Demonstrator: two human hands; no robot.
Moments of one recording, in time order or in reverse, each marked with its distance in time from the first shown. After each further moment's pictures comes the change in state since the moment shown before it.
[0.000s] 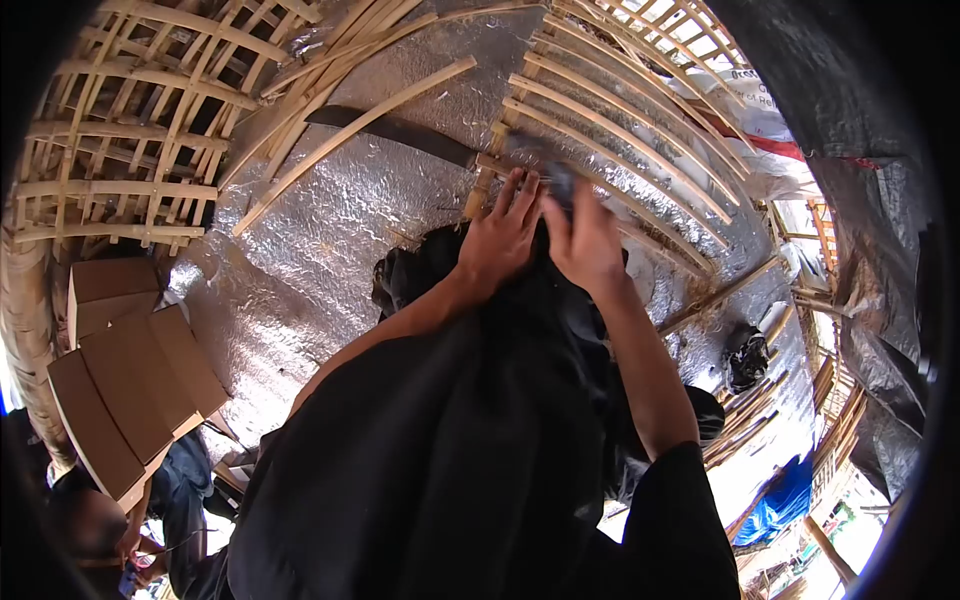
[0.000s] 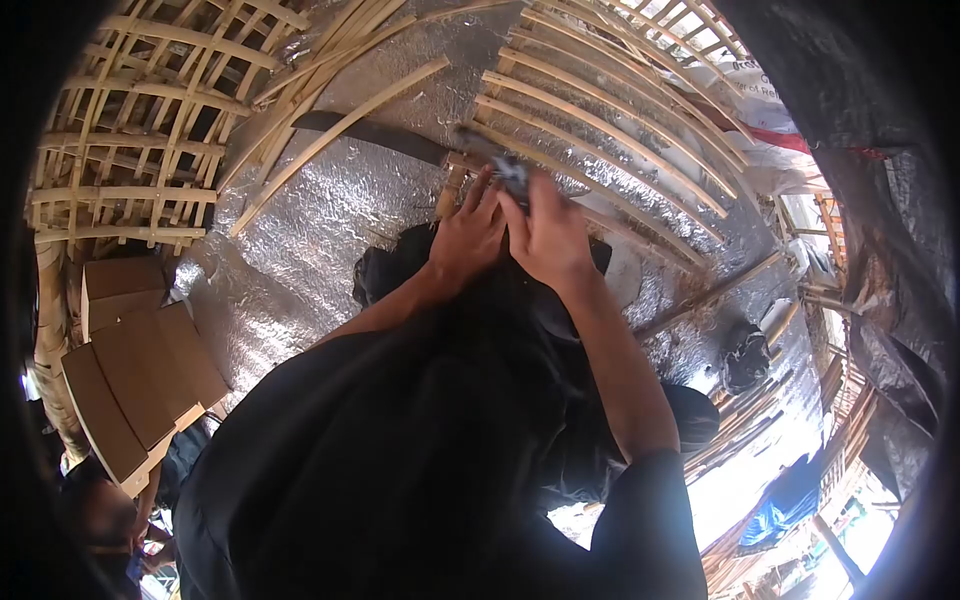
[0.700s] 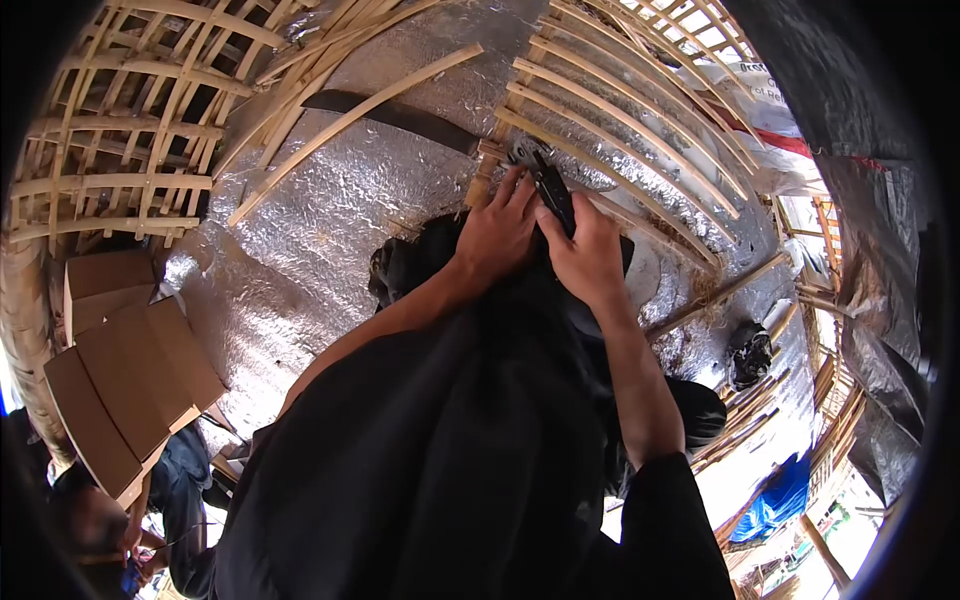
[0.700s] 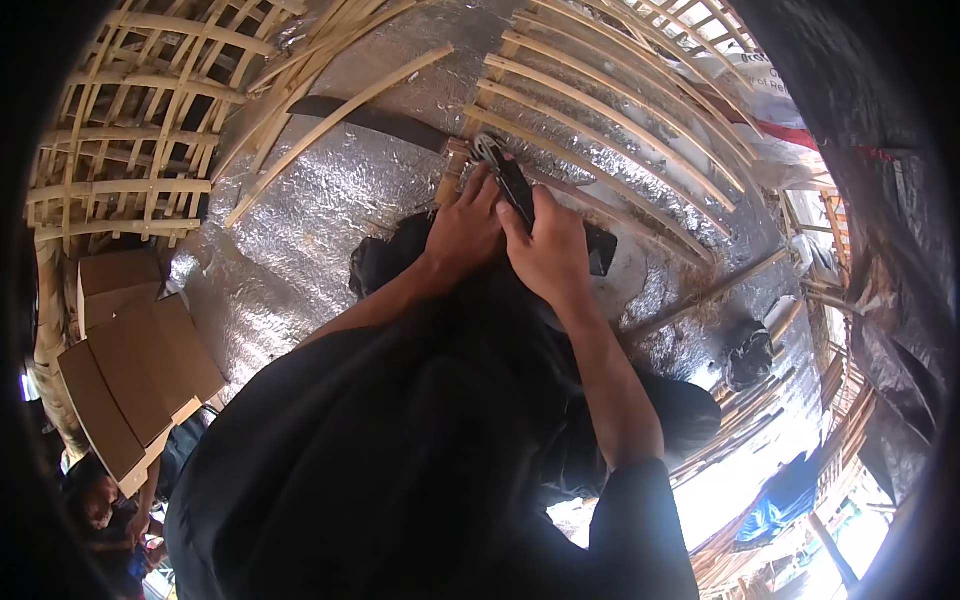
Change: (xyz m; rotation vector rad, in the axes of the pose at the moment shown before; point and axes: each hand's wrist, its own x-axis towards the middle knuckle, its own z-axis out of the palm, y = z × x) left_hand -0.001 -0.001 -0.007 -0.097 0.062 -0.003; right_hand -0.016 -0.022 0.000 0.080 -0.082 0.379
